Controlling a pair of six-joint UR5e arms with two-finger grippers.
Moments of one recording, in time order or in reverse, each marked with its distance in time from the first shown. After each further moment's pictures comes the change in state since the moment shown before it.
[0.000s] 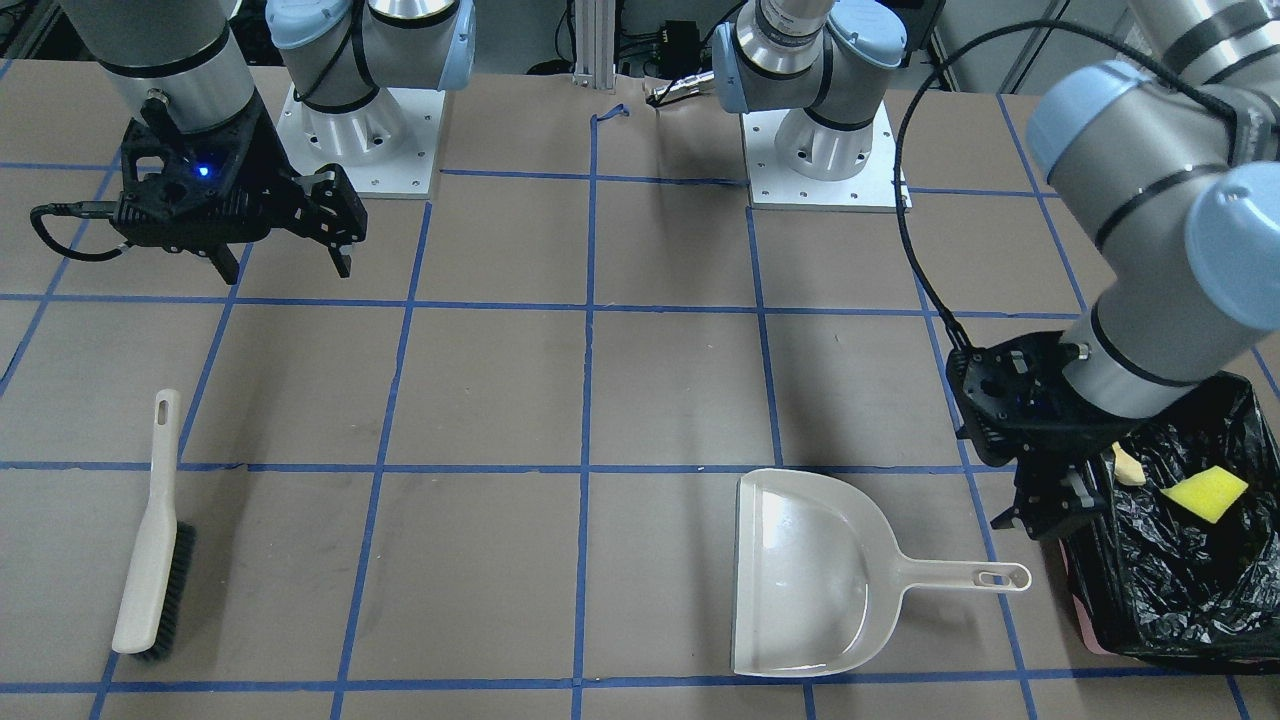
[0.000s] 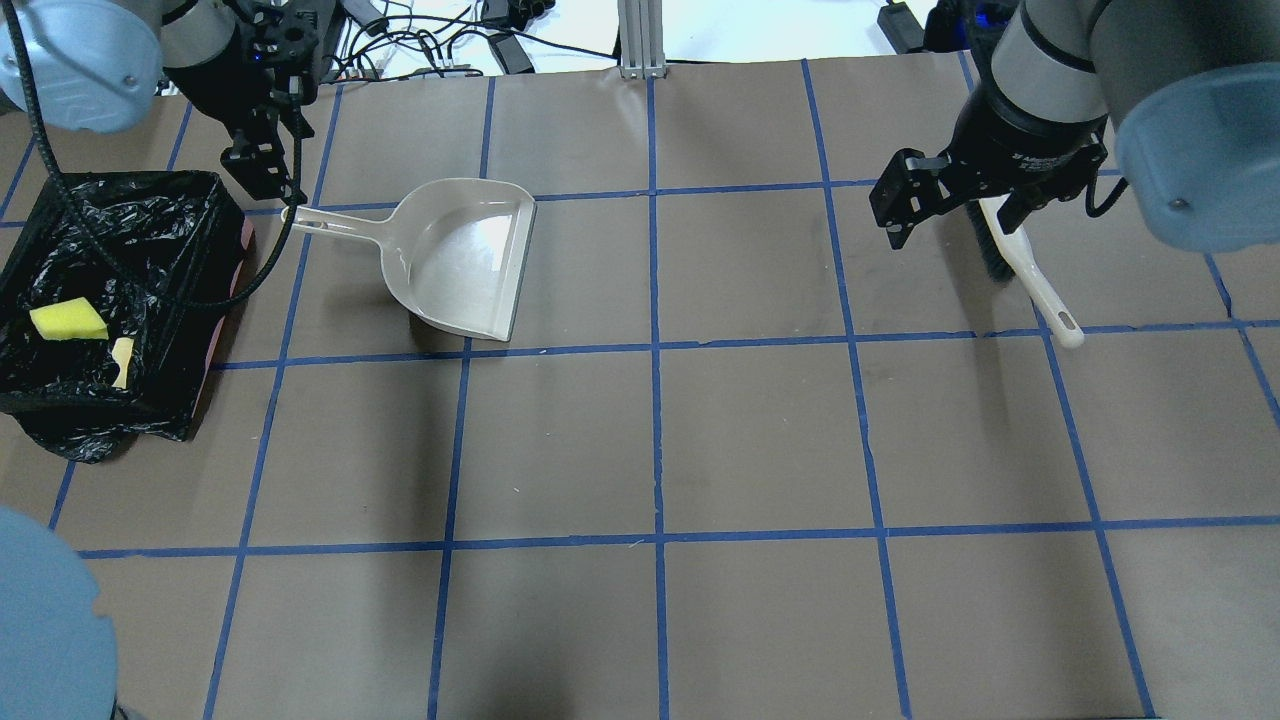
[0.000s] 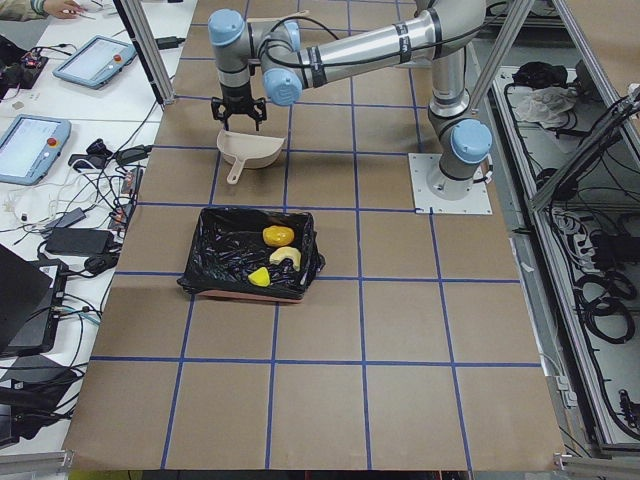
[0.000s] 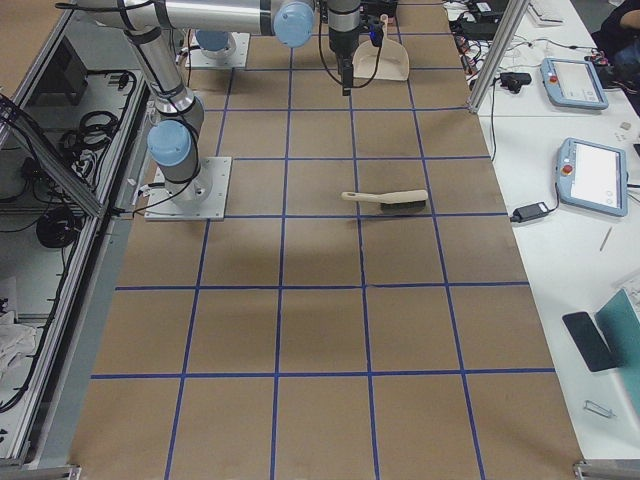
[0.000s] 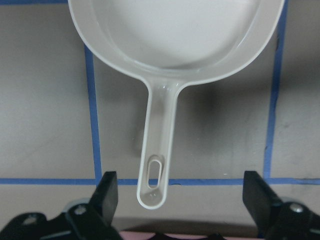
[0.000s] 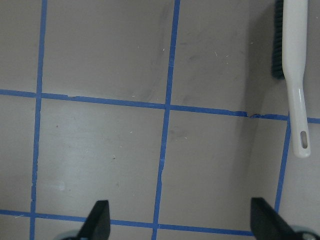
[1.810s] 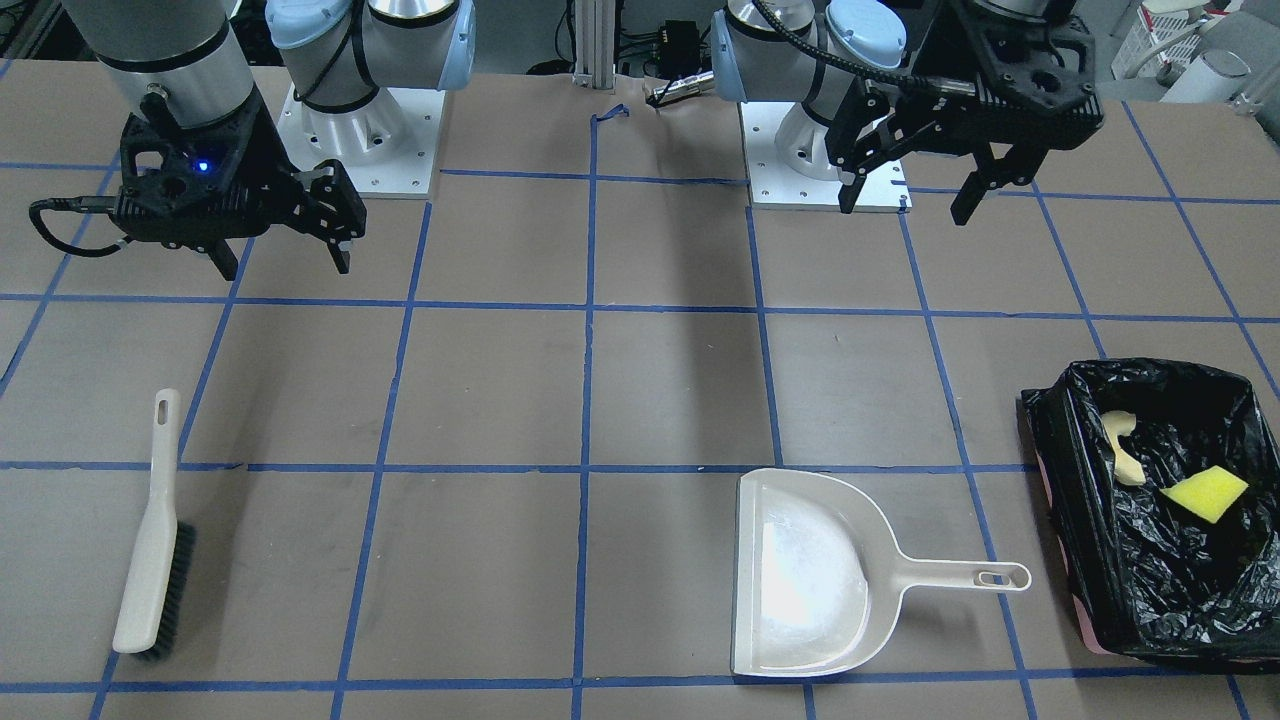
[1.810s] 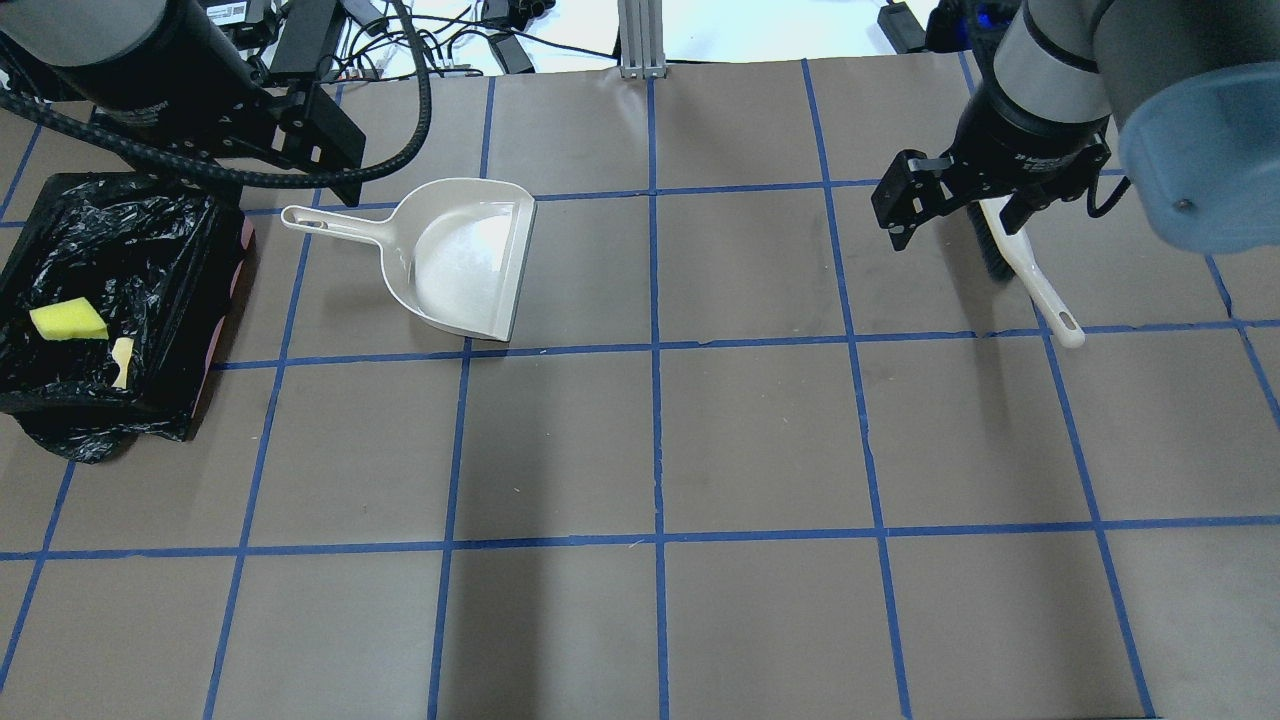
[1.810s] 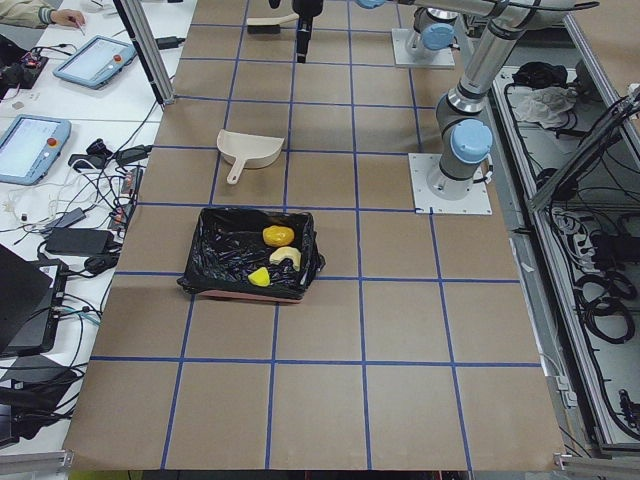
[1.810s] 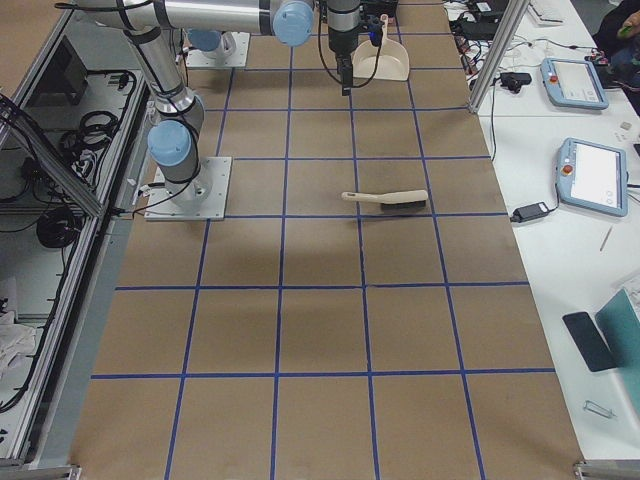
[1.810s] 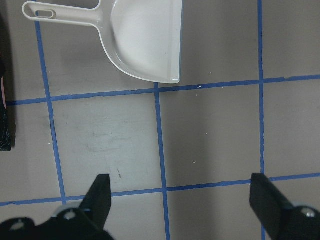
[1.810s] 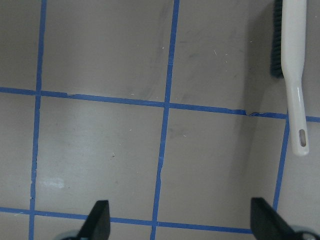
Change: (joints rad) left arm -0.112 0.382 -0.099 -0.241 -0.023 -1.495; right arm 0.000 -0.004 0.000 0.008 -0.003 -0.003
